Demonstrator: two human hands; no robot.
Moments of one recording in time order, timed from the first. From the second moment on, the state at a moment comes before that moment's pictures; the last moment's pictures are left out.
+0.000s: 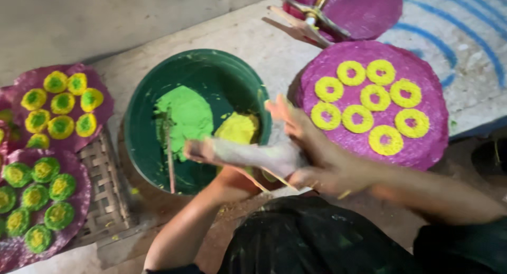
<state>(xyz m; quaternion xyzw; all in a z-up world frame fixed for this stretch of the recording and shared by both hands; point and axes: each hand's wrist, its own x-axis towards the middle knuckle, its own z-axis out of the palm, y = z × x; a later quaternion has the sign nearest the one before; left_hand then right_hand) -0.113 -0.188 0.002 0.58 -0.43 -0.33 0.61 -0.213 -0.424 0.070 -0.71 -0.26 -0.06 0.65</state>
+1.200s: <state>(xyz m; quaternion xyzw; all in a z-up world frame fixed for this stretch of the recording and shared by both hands) -0.064 -0.516 -0.109 -0.03 -0.18 -0.28 0.94 -0.270 -0.712 -0.019 -0.81 0.18 0.31 0.47</state>
